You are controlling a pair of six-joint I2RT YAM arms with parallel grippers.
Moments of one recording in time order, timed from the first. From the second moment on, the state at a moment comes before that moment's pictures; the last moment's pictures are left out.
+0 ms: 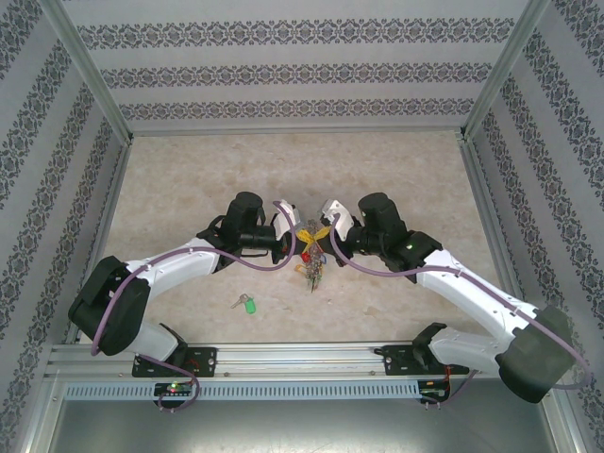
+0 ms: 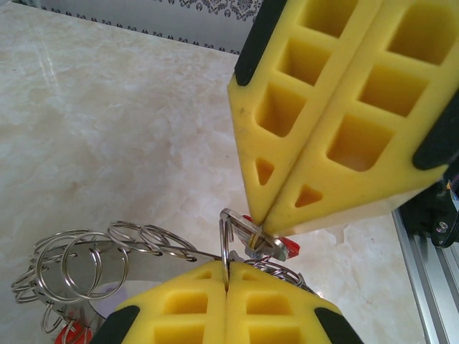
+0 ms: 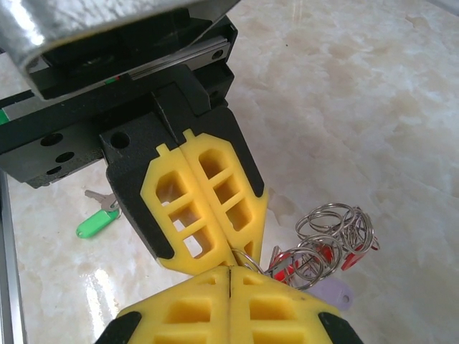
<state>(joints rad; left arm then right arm) -0.59 1.46 0.80 0.18 0.74 0.20 0.63 1.13 0.82 -0.30 -0.42 -0.16</state>
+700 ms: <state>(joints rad) -0.59 1.46 0.80 0.18 0.73 0.20 0.66 1.15 0.82 -0.30 -0.33 -0.16</state>
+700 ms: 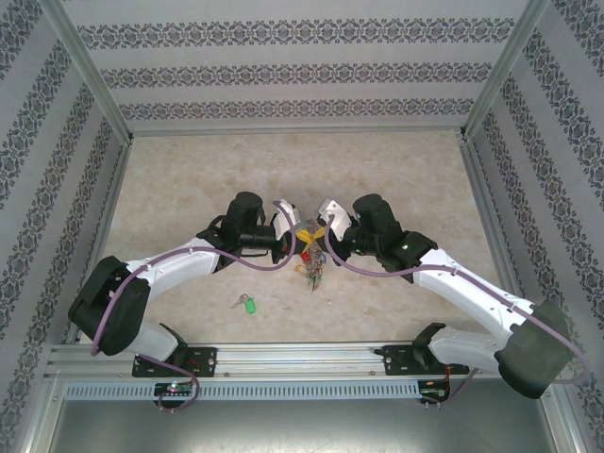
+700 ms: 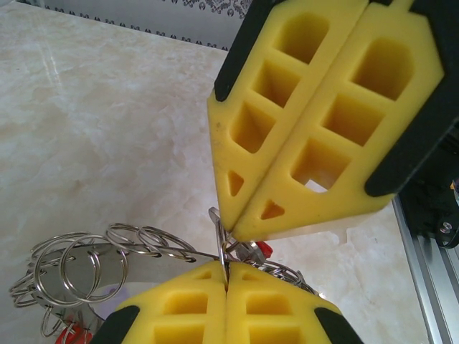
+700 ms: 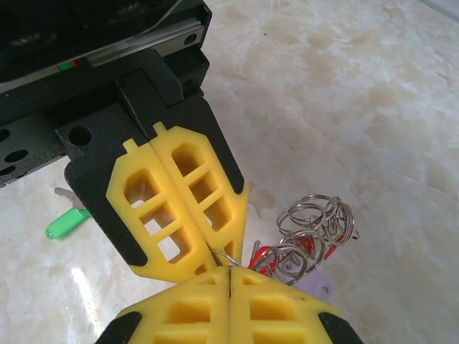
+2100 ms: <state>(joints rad) -0.59 1.46 0.80 0.18 0.71 0.20 0.67 1.15 0.84 -0.30 -0.22 -0.10</state>
